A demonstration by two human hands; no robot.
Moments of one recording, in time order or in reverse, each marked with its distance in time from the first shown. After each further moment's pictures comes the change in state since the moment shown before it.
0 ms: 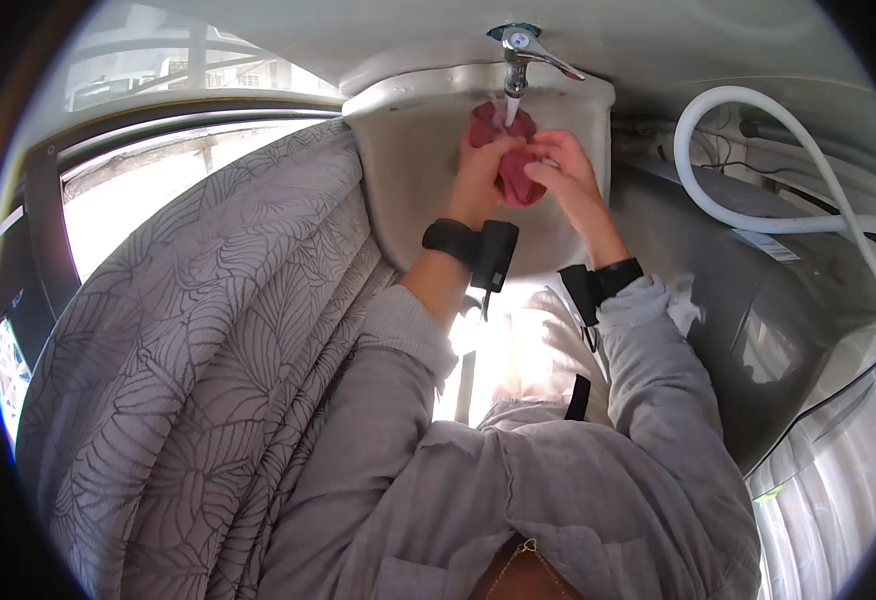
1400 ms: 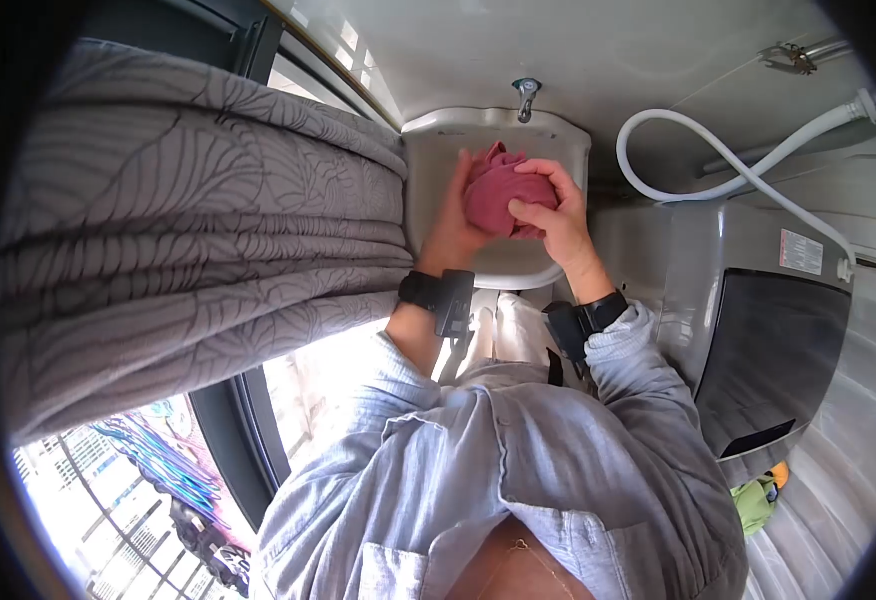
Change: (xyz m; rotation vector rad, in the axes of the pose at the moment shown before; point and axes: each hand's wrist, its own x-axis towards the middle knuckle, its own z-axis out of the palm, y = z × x) left_hand -0.193 0.096 0.047 -0.295 -0.283 -0.025; right_hand -0.156 -0.148 0.066 0.101 -0.242 -0.238
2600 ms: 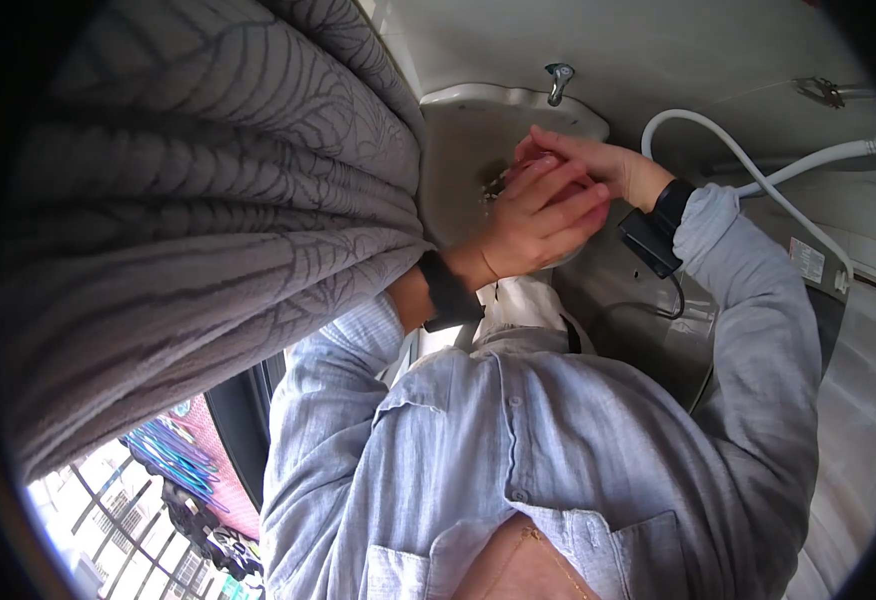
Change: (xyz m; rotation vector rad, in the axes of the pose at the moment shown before) left_hand -0.052 0.005 0.053 1.796 -0.433 1.579; right_hand 0.078 -0.021 -0.012 0.044 -0.685 0.859
